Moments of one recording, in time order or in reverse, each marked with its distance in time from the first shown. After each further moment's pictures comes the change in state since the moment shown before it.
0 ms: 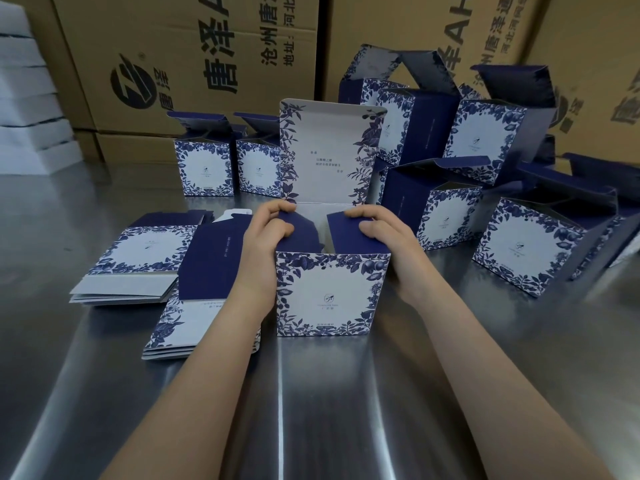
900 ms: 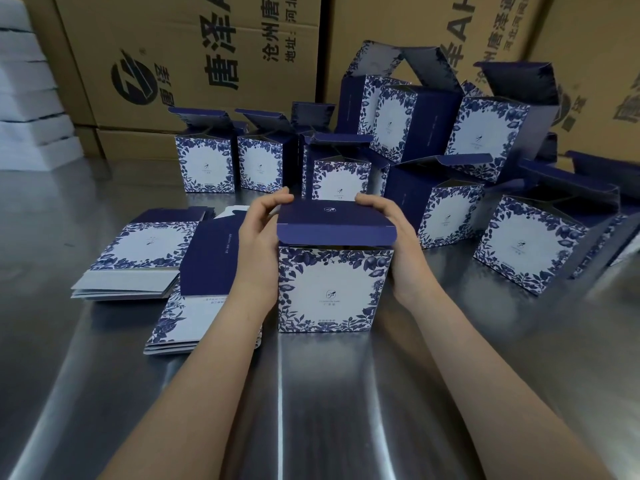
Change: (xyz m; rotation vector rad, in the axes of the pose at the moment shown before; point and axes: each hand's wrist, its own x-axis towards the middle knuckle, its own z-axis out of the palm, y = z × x) left_hand 0.001 -0.005 -0.004 -0.026 0.032 0.151; right_hand -0.004 0.005 0.008 -0.078 0.133 -0.157
